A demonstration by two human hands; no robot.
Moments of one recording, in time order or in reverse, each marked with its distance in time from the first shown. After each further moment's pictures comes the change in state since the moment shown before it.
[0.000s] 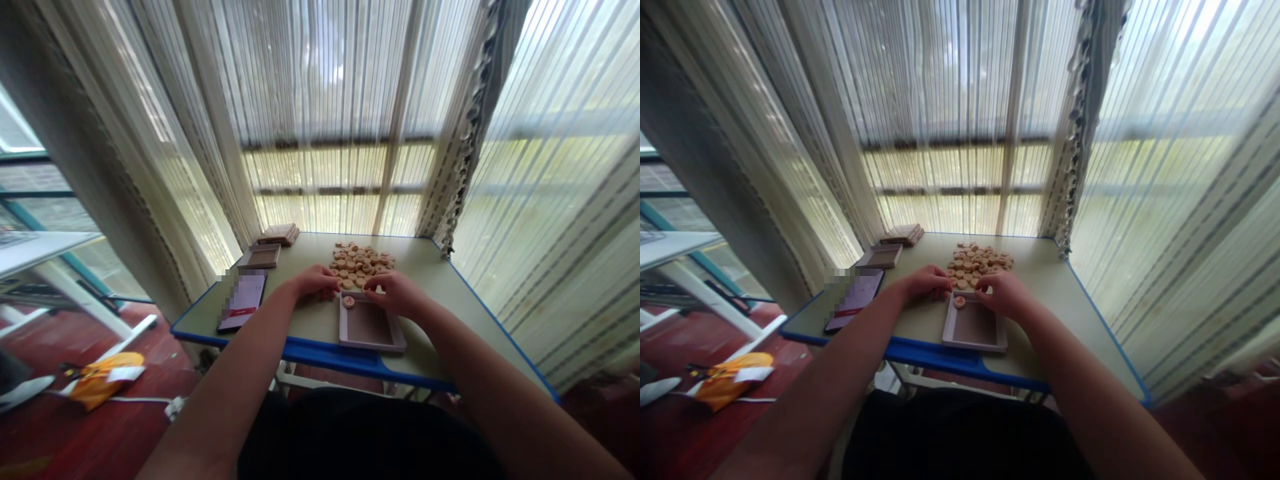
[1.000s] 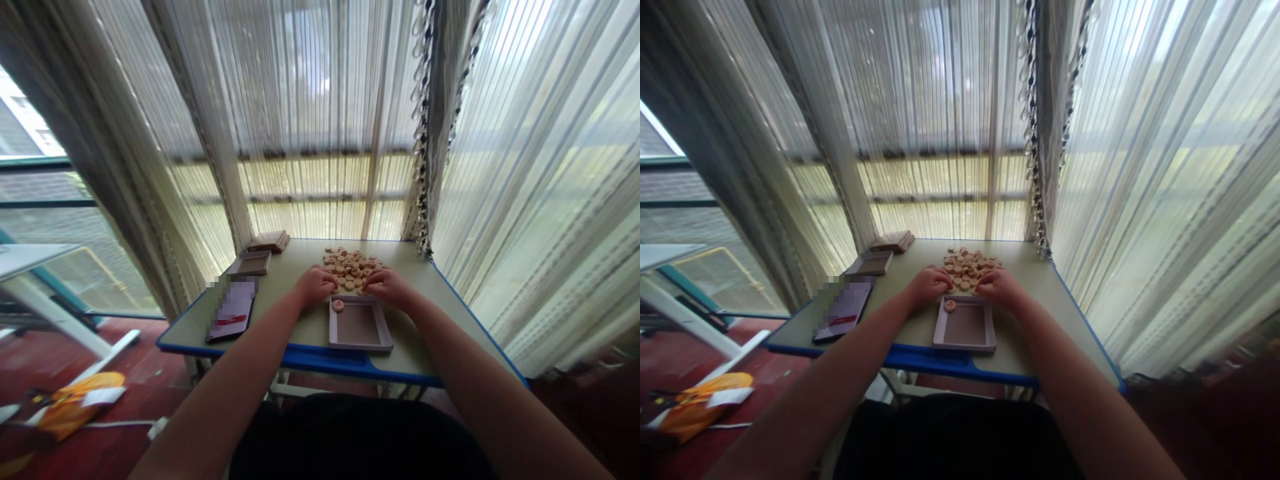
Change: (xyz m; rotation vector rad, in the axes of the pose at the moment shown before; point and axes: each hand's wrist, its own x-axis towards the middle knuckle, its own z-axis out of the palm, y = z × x) left_hand 0.008 0.005 0.020 0.594 0.348 0.507; right_hand 0.004 0.025 -0.006 0.158 0.026 0.060
